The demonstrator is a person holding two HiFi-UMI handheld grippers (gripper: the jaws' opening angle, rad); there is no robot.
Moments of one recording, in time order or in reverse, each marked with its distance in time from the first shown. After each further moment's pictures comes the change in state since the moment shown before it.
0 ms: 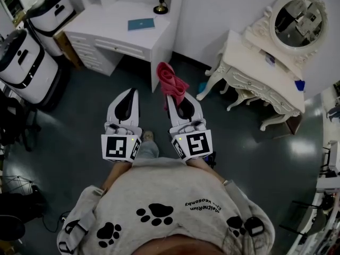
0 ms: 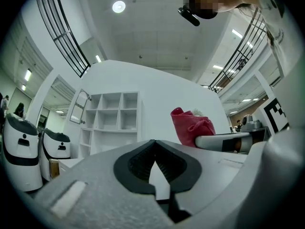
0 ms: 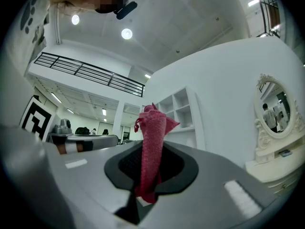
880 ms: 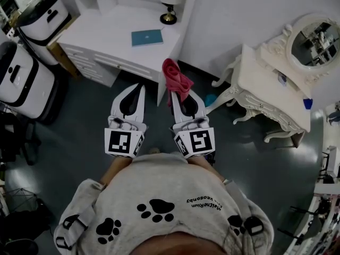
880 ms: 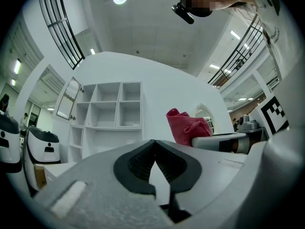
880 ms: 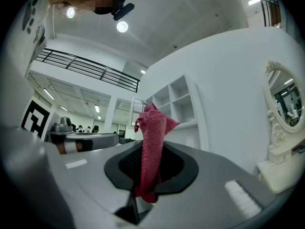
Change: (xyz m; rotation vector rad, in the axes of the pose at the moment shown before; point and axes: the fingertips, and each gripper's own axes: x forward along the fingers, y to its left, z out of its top) left arm 0.184 0.141 -0.047 0.010 0.015 -0.086; right arm 0.221 -0.063 -0.056 0.002 0.021 -0.047
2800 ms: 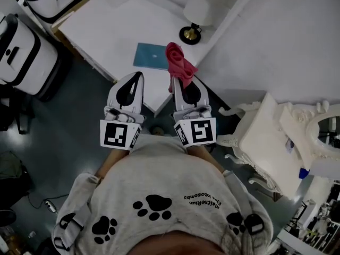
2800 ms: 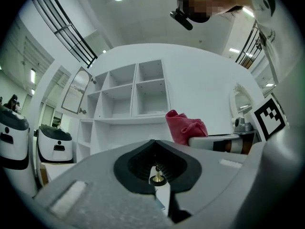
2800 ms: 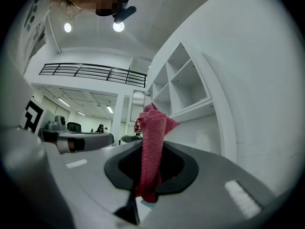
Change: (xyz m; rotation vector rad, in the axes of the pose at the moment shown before) left arm 0.272 0.144 -0.080 0.014 0.036 0.268; right arm 0.301 -0.173 -0.079 0.050 0.029 0.250
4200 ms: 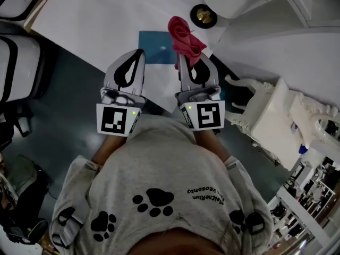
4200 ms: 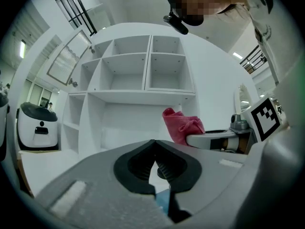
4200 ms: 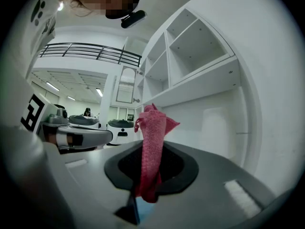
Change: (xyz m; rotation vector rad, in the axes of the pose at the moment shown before) left arm 0.135 0.128 -0.094 -0.098 0.162 -0.149; right arm 0.170 -0.041 -0.085 -0.050 0.181 -0.106
